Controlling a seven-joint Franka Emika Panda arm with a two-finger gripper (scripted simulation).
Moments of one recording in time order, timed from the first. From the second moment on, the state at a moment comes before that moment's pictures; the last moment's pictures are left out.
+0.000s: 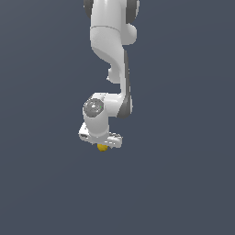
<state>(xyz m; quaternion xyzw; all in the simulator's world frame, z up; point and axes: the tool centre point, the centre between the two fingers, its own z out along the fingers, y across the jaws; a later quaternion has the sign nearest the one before) 0.029 -0.079 0.034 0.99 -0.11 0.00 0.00</state>
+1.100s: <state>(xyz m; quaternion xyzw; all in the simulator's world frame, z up) 0.024 -0.068 0.030 0.99 -0.11 0.00 0.00</state>
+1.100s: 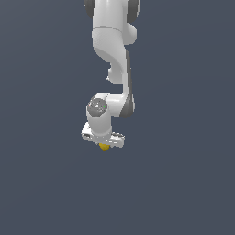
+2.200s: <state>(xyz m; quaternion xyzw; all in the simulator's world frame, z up) -0.060 0.132 0.061 0.99 -0.11 0.00 0.00</state>
